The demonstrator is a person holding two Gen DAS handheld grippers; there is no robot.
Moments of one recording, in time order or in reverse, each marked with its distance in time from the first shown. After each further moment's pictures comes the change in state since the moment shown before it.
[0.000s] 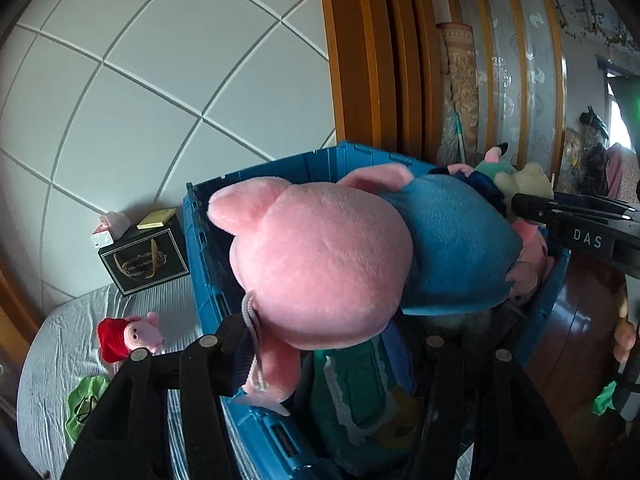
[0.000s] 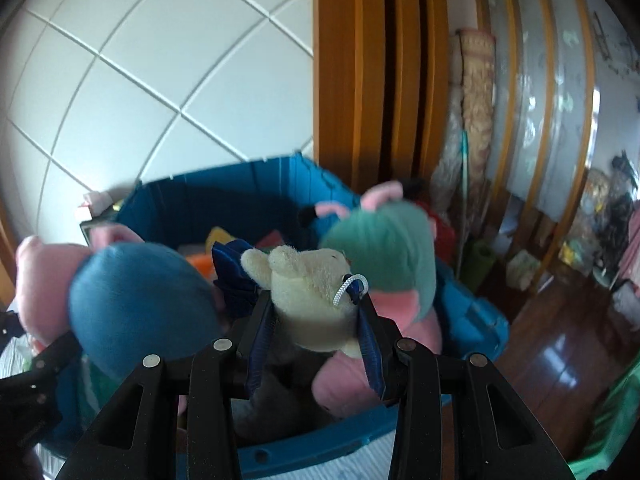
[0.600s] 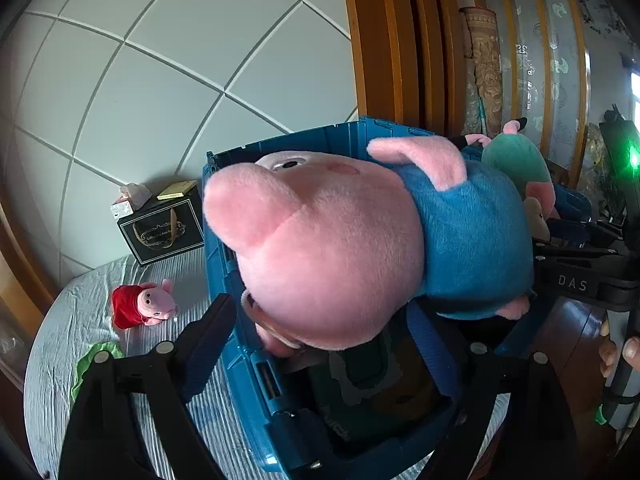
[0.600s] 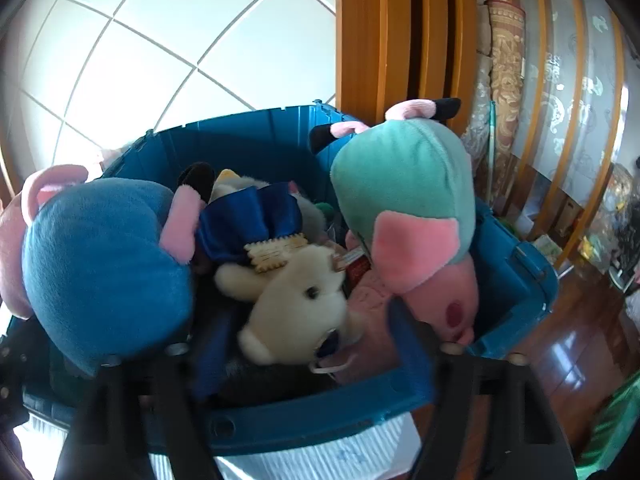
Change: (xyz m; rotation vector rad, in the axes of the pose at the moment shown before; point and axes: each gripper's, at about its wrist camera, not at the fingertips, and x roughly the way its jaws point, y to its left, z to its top) left arm -0.025 0.013 -0.024 -0.058 0.035 0.076; right arm 0.024 0.003 -0.032 -0.061 0.076 0.068
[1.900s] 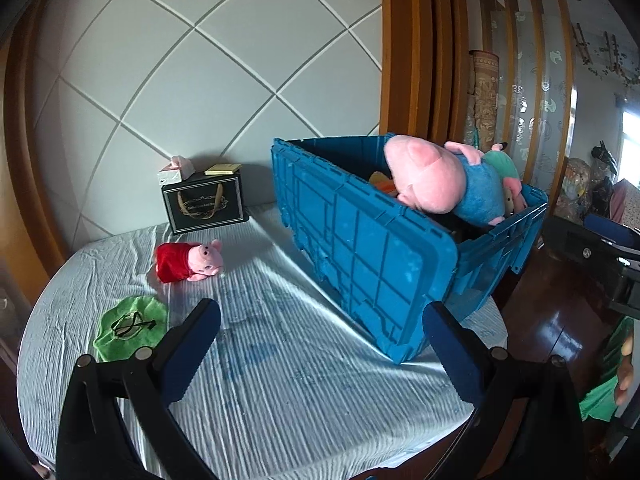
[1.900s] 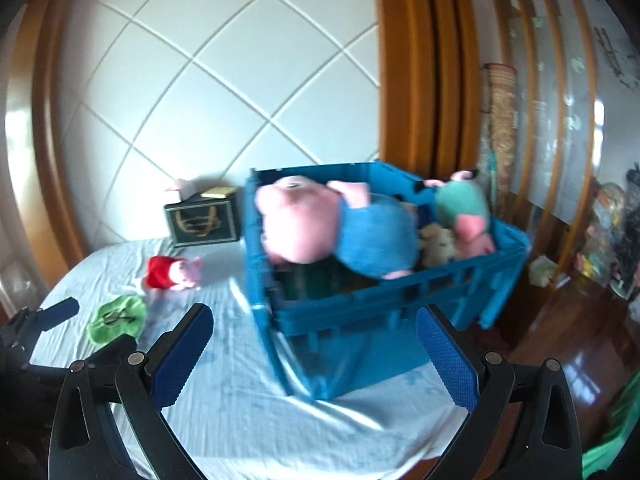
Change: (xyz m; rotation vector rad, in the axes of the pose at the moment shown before) left arm -0.136 0.161 -0.111 -0.110 -0.052 -0.056; right arm -0.196 0.196 -0.078 -0.018 -0.194 0.039
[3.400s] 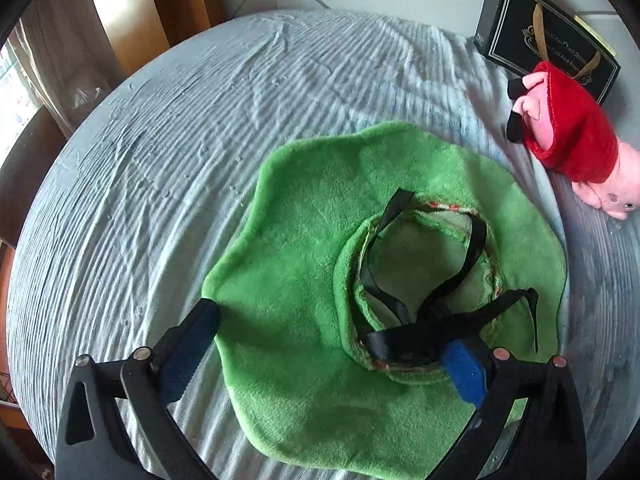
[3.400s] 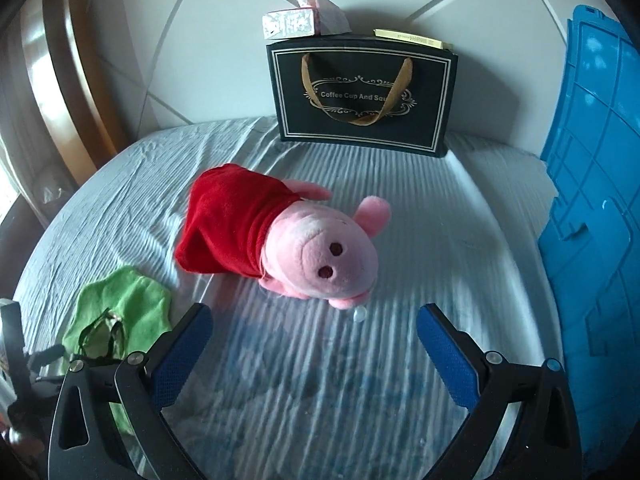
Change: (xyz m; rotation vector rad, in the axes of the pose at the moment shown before) left arm 0.309 0.417 -0.144 -0.492 0.540 0.540; right arm 0.507 0.304 -0.016 -0.223 0.400 0.360
